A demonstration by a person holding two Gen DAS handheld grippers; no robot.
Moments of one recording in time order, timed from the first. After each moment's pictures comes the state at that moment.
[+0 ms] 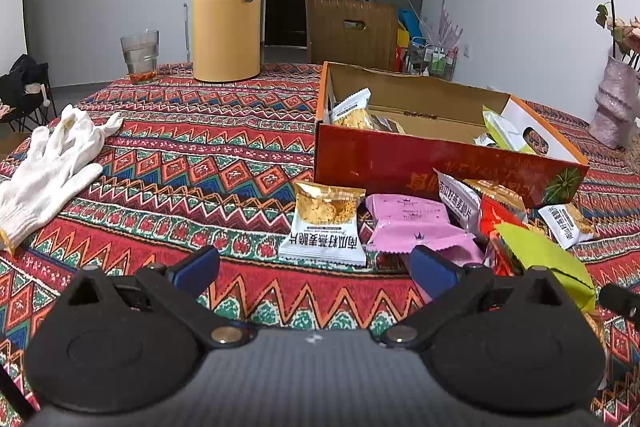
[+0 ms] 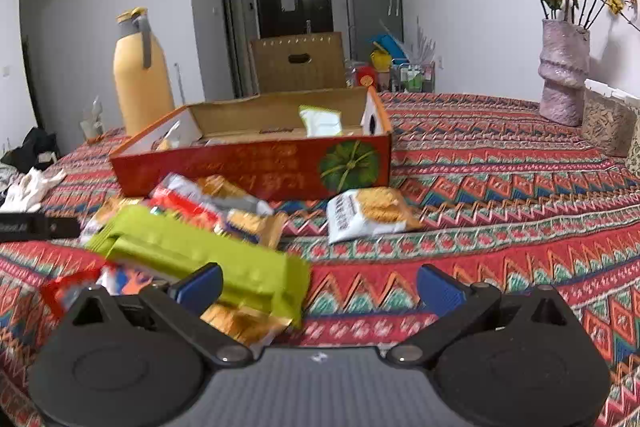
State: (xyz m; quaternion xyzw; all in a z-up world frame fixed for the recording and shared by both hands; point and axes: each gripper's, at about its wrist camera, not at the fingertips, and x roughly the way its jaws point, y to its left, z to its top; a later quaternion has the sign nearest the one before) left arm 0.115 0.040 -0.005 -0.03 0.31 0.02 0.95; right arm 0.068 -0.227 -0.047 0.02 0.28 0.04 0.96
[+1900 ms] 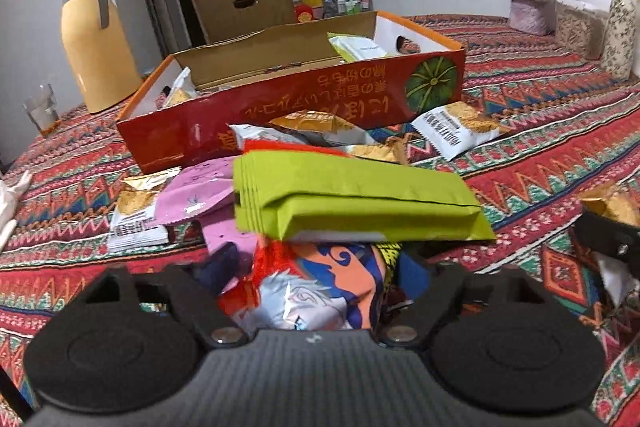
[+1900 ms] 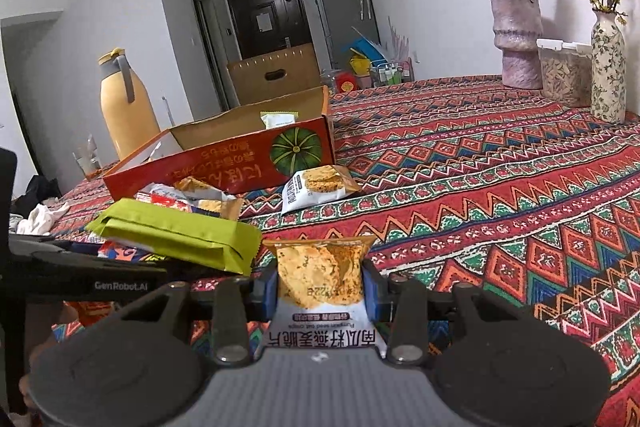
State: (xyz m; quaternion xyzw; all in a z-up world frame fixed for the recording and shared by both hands) left arm 0.113 -0.104 -0.033 0.11 0.34 -0.06 0.93; right arm 0.022 -0.286 -0.065 0.10 0.25 0.03 0.96
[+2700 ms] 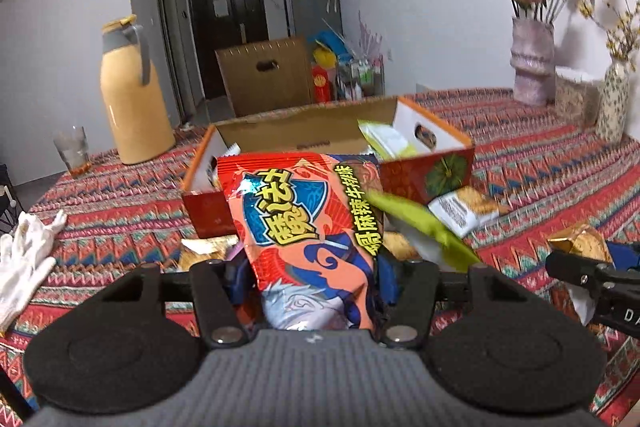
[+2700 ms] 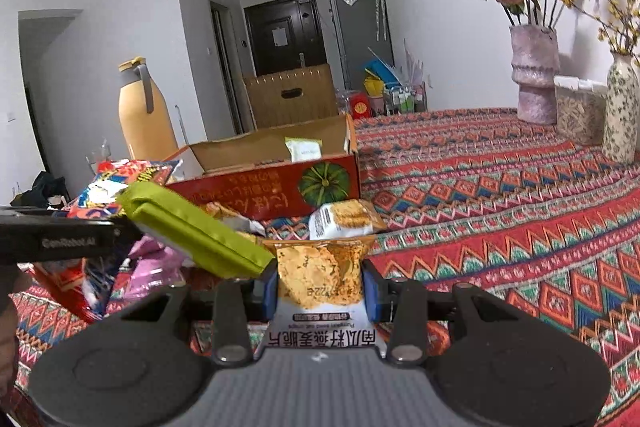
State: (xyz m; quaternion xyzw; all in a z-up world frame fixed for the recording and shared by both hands) left arm 0.085 -0.071 0.026 0.08 0.25 -0.05 0.96; right arm 0.022 -0.264 -0.038 0.07 0.22 0.04 0.97
